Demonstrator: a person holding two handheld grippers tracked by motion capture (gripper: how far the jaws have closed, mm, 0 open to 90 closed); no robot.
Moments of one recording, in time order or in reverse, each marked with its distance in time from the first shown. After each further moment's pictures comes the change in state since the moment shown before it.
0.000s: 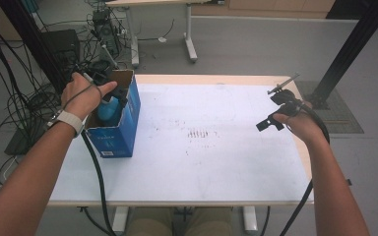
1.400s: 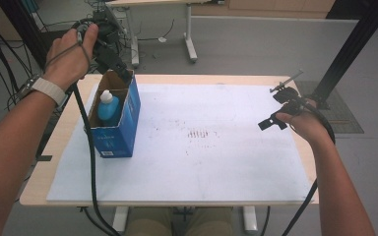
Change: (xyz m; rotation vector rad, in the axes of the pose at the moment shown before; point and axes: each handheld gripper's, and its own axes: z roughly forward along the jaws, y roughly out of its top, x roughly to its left) left arm -0.035 0.031 -0.094 -0.036 -0.089 0.457; right arm 0.011 -0.002 -0.016 -0.015 -0.017 -0.026
